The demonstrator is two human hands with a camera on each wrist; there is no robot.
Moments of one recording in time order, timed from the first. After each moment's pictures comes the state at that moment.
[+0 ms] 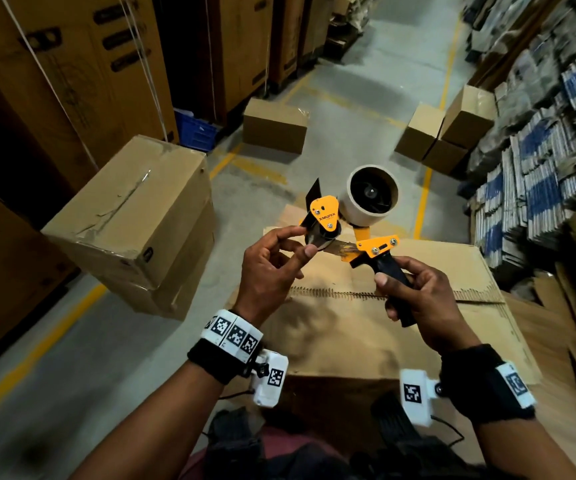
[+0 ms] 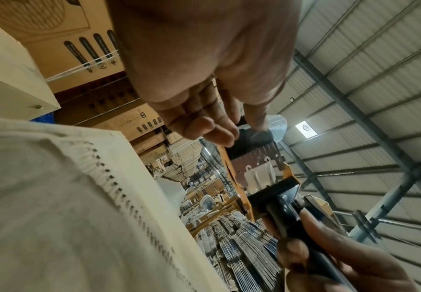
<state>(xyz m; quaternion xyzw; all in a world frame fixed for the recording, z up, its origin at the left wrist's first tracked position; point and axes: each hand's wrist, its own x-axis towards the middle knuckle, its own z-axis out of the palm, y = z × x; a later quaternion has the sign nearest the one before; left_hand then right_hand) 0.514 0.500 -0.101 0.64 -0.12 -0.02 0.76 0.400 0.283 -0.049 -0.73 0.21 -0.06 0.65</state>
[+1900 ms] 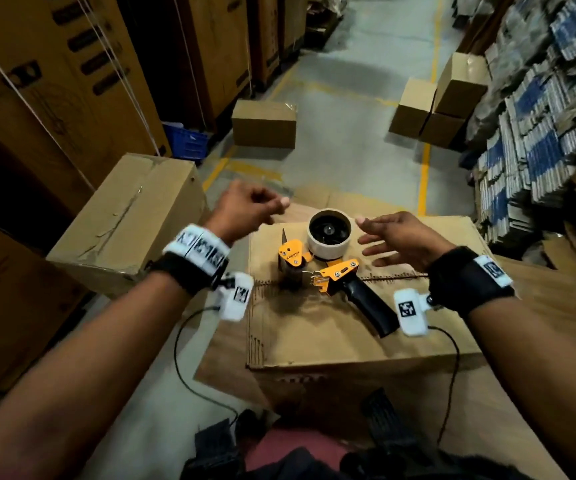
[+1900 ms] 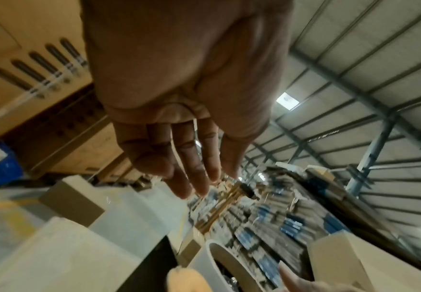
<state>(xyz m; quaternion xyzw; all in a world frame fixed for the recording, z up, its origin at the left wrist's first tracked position) 0.603 0.498 -0.040 0.83 -0.21 -0.18 0.48 0.471 0.230 -0.054 -0.74 0.31 0.10 0.59</state>
